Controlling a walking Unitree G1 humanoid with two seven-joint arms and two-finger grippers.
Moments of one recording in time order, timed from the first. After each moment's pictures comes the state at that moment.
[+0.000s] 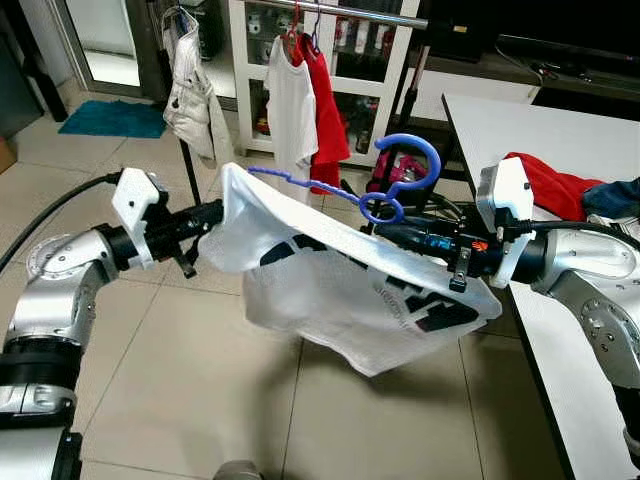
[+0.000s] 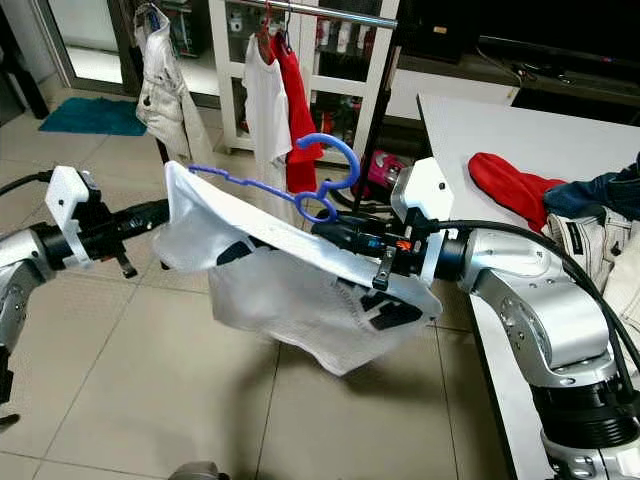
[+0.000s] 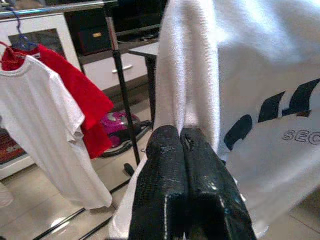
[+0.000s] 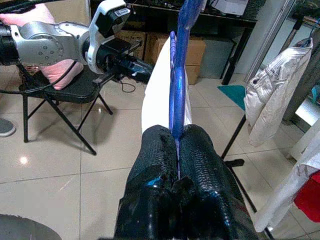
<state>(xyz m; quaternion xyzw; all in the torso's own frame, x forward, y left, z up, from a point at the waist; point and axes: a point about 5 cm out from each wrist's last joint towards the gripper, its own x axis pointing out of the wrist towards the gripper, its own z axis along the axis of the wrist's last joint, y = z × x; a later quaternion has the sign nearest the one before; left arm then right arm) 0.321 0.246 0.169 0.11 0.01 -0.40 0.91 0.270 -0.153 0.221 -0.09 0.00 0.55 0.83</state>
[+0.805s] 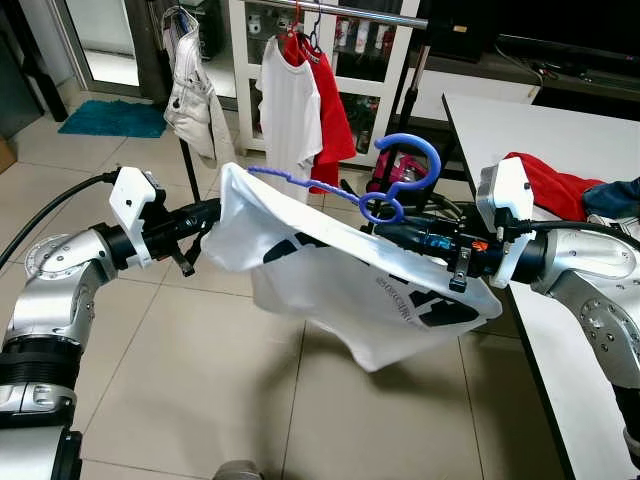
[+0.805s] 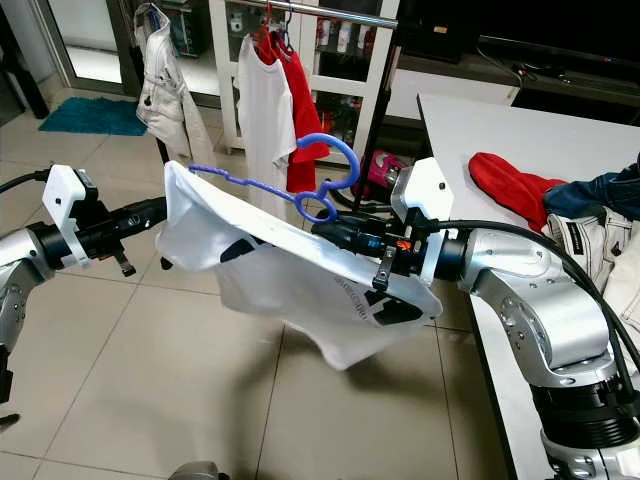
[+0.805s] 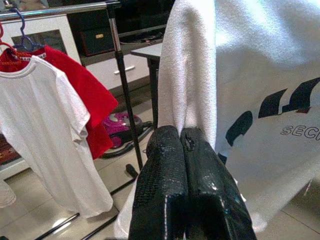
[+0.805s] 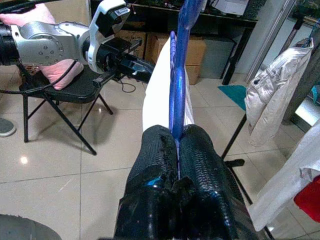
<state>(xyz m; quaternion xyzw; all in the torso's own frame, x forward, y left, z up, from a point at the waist) 0.321 0.247 0.169 0.11 0.01 -0.40 0.91 0.270 -0.153 0.221 -0.09 0.00 0.55 0.83</state>
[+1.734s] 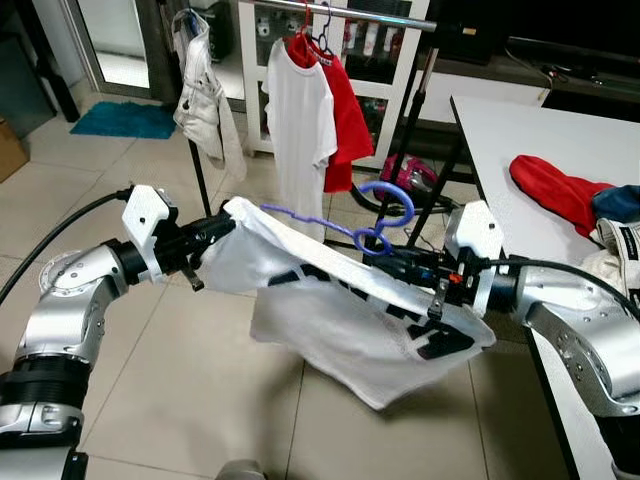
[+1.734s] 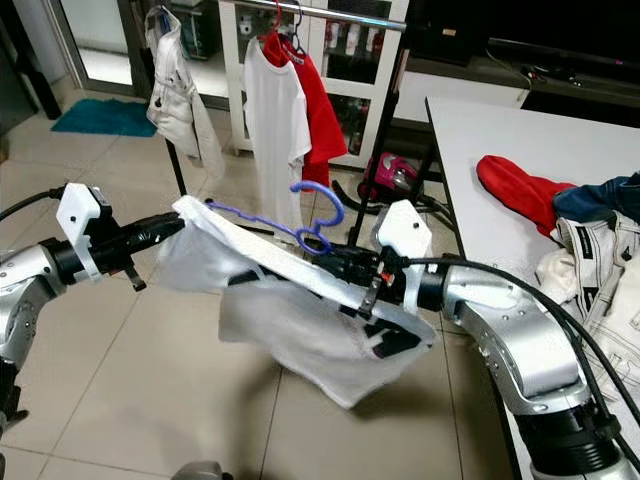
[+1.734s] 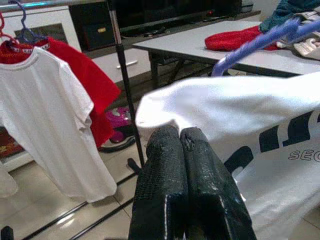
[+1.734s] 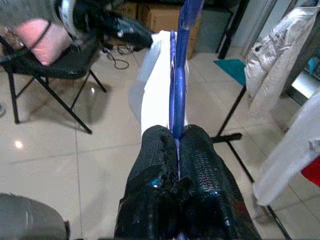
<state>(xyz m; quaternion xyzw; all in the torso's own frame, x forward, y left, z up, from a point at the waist) 0.312 0.238 0.156 0.11 0.01 -0.40 0.91 0.262 -0.150 0.176 -0.13 0.06 0.52 0.84</state>
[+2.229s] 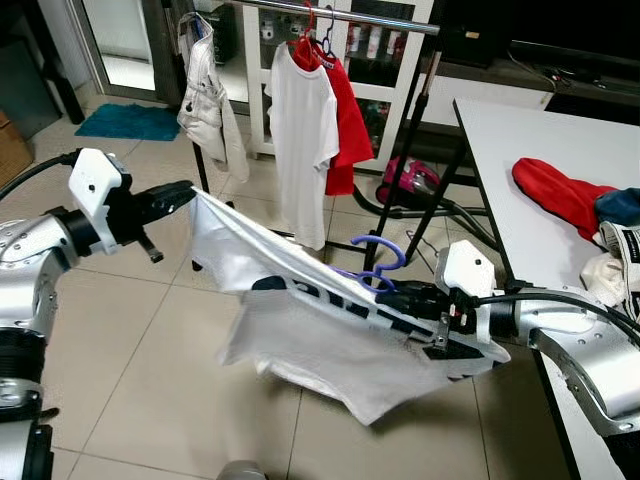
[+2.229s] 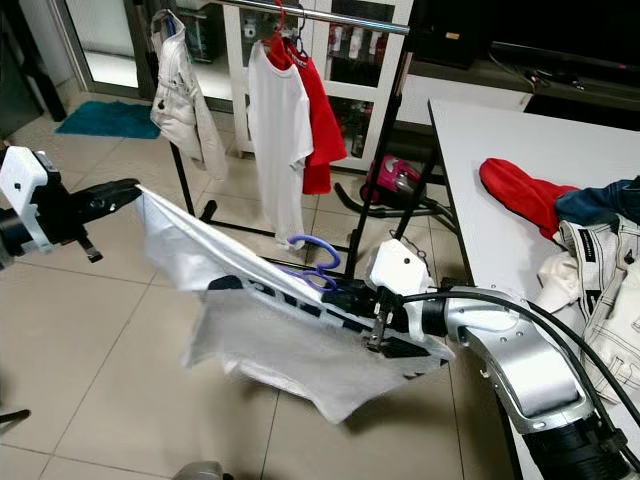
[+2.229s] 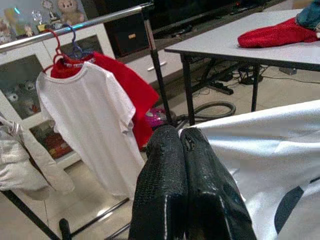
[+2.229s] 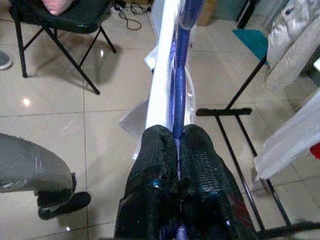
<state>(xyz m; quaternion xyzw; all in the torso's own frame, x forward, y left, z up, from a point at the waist) 0.318 0.277 0.192 0.17 -0.01 -0.36 0.92 0.255 -0.158 0.148 -0.18 0.11 0.53 0.82</state>
